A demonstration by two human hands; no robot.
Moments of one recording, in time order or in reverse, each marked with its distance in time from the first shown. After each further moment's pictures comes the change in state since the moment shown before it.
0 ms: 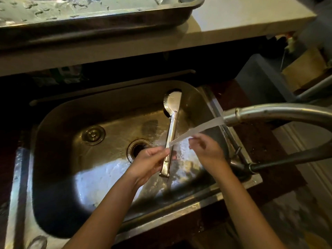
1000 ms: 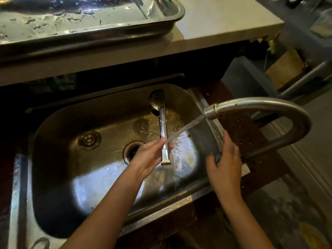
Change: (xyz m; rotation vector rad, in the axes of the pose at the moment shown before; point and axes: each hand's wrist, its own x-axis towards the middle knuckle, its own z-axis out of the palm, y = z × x) left_hand 0.010 0.009 0.016 -0.249 0.020 -0.055; right_hand -0.065 0.019 -0.020 -0.278 0.505 -0.180
